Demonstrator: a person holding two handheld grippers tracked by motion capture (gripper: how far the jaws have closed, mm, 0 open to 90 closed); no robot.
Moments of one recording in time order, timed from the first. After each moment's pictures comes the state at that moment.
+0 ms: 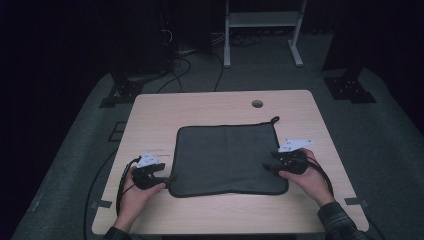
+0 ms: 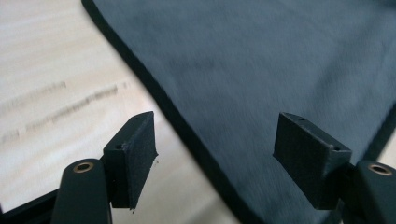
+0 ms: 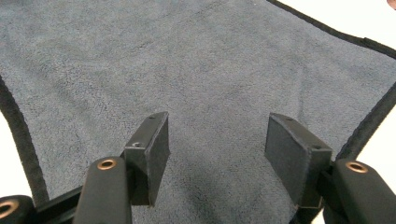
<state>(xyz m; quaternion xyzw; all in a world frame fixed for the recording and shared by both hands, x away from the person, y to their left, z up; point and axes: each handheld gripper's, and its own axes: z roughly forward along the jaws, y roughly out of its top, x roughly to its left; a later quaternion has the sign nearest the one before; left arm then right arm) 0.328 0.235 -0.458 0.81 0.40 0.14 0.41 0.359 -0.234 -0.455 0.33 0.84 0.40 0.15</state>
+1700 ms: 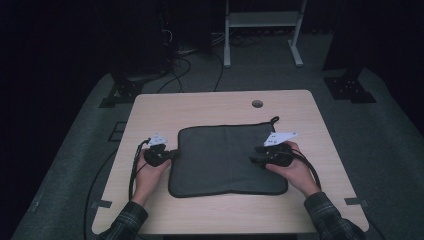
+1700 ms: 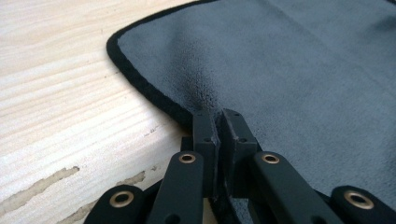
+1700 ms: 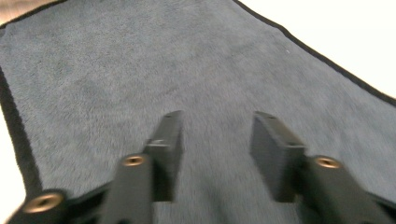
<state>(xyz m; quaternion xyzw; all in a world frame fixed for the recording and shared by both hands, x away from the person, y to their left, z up) 0.391 0.218 -0.460 0.80 0.42 0.14 0.41 0.379 -0.193 -0.443 0.28 0.85 0.42 0.14</state>
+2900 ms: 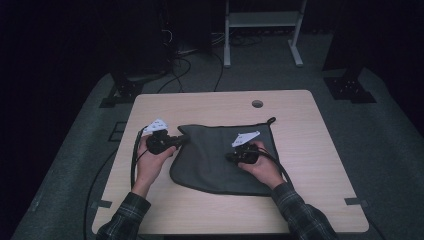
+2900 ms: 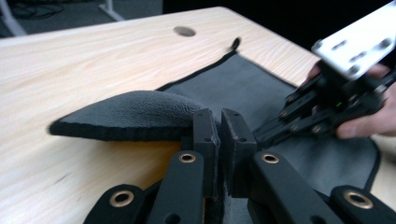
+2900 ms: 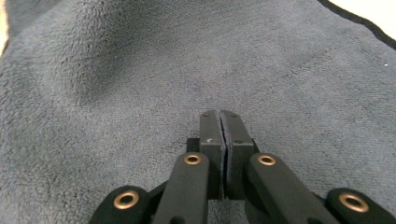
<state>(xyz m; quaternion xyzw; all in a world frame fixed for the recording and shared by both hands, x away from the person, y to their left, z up) 0.396 0.195 -0.401 0.77 0.35 0.10 0.52 0.409 -0.111 -0.479 0.27 0.87 0.40 0.09</state>
